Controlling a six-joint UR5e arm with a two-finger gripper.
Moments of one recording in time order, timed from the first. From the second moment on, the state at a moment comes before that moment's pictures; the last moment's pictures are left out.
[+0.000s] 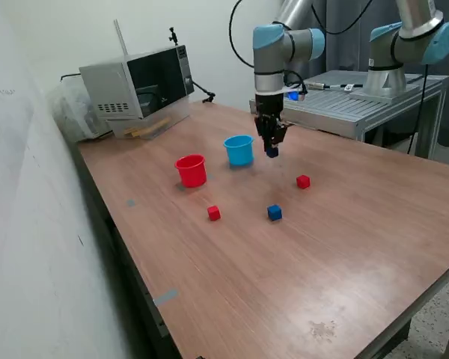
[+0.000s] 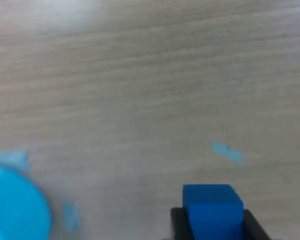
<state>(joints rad) -0.13 -1.07 1.84 -2.44 -1.58 3.16</state>
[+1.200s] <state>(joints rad) -0.33 -1.10 1.74 -2.38 -1.58 3.08</state>
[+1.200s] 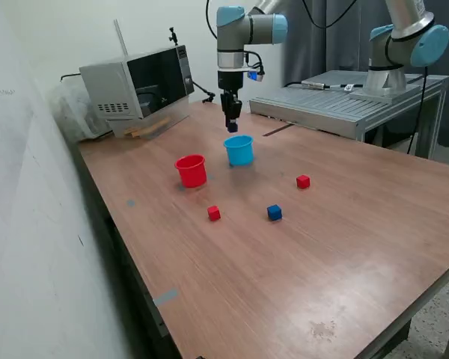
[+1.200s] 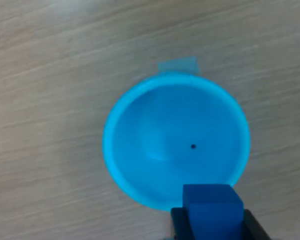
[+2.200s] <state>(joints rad) -0.34 -1.15 1.75 -2.37 -1.58 3.07</state>
